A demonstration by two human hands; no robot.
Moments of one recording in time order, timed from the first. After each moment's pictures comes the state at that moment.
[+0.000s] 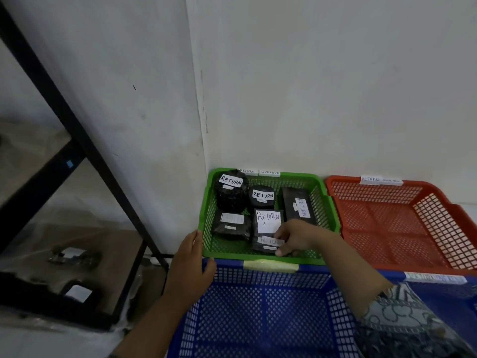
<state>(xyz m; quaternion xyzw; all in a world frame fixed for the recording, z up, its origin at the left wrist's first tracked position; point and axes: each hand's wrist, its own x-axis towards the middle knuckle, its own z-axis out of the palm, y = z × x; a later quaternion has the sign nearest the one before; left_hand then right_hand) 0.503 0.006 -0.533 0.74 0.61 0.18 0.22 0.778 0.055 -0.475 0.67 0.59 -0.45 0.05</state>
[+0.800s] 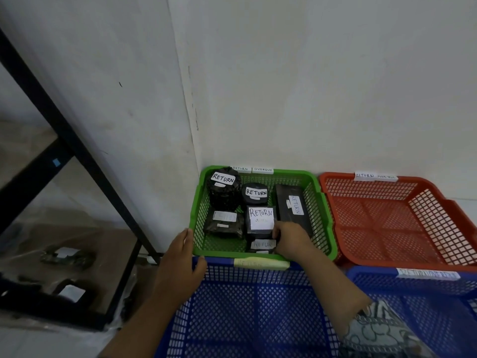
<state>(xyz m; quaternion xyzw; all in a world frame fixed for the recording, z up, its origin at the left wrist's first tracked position) 0.504 0.004 -0.532 0.74 0.62 0.16 0.21 0.773 0.039 -0.515 0.73 0.63 -0.25 0.00</state>
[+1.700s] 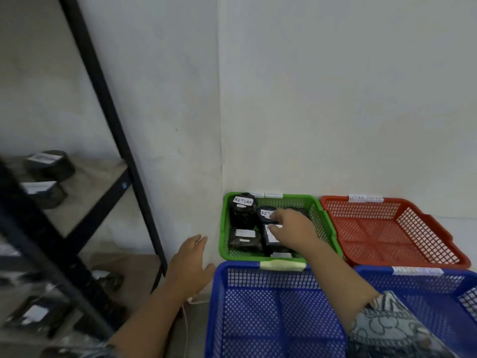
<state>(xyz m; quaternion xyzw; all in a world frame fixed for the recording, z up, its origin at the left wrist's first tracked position) 0.441 -0.024 -0.449 0.77 0.59 0.12 0.19 0.695 -0.006 -0.399 0.74 0.65 -0.13 -0.13</state>
